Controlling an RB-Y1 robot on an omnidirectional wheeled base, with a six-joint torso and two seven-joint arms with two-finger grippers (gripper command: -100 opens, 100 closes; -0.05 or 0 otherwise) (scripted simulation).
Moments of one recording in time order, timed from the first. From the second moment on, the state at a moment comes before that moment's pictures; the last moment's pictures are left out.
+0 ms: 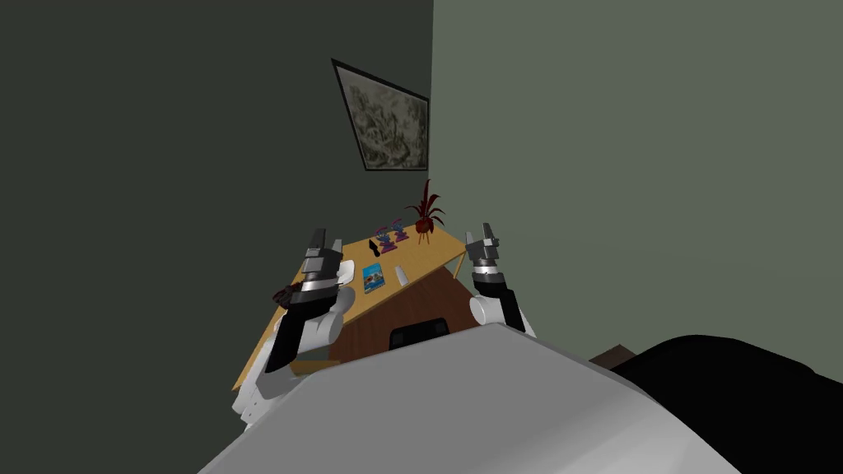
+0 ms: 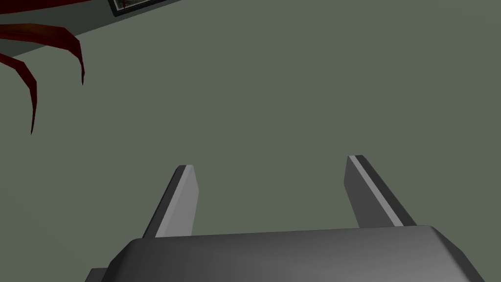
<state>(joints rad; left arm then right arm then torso) 0.32 0.20 0.03 -2.23 0.04 -0.28 -0.07 0.50 0.00 0.06 -2.32 -0.10 -0.37 -0.10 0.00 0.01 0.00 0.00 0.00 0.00</state>
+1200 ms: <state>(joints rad) 0.22 0.27 0.09 -2.11 0.03 -0.15 -0.08 0.50 0.00 0.06 -2.32 -0.10 -0.37 -0.10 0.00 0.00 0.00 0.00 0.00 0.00</state>
